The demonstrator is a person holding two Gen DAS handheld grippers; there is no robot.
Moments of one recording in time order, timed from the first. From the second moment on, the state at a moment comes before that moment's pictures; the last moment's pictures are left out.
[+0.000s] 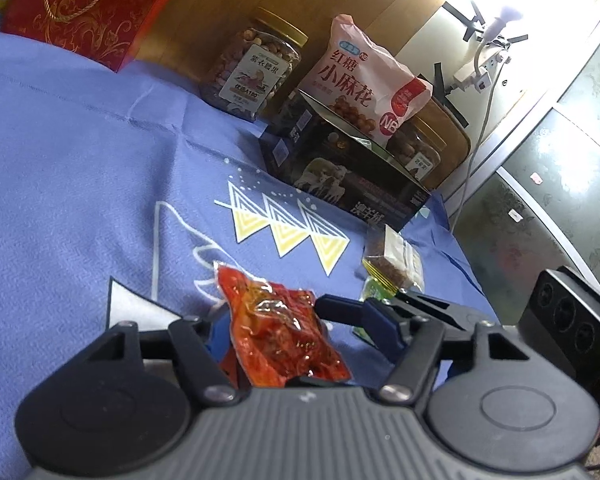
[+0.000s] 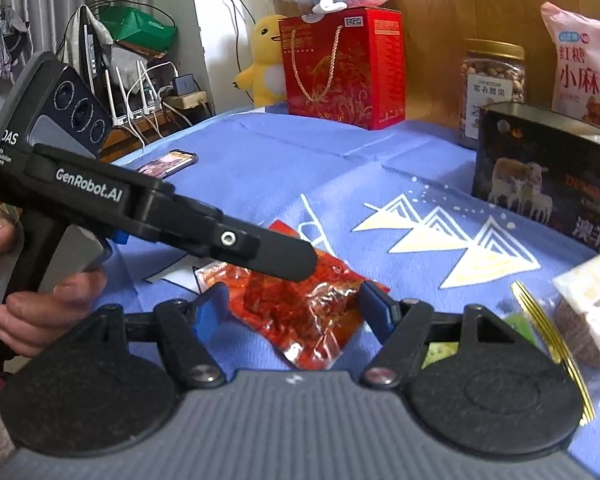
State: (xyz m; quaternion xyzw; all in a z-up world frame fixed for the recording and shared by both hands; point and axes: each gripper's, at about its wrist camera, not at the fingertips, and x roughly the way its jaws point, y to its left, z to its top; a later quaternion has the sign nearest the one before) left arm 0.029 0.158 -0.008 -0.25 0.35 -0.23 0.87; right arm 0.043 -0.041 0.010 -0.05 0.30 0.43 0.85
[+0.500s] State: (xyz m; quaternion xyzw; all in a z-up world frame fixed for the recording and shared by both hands) left arm 0.028 0.159 -0.005 -0.26 0.35 -0.23 0.87; right arm 0.045 -0.046 0.009 -0.05 0.29 0.42 0.86
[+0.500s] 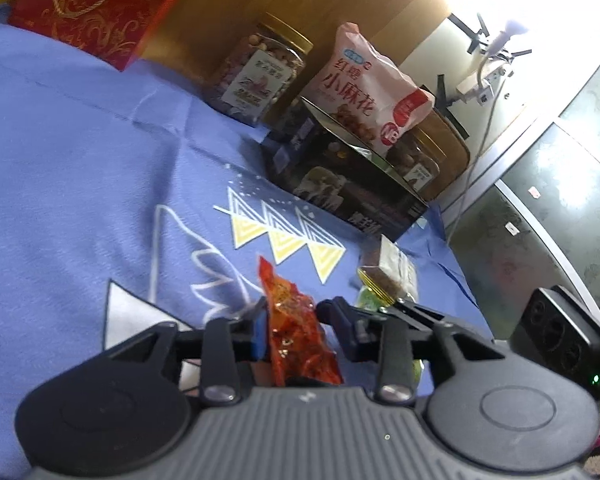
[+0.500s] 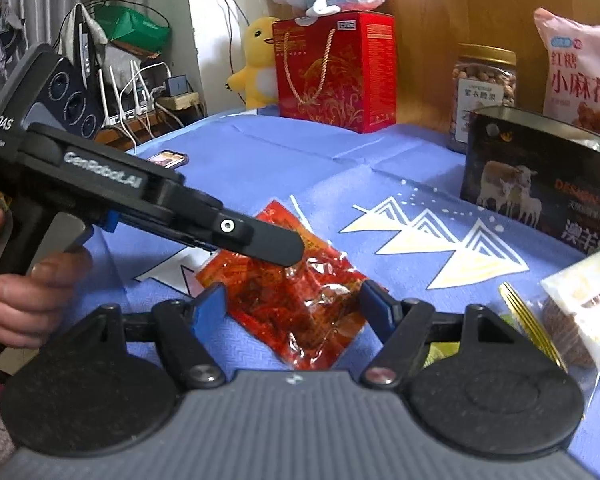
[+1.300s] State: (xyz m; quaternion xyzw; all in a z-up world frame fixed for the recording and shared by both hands) left arm 0.017 0.164 0.004 -0.25 0.31 -0.23 0.89; right arm 0.047 -0.037 0.007 -0.08 0.29 0.41 0.86
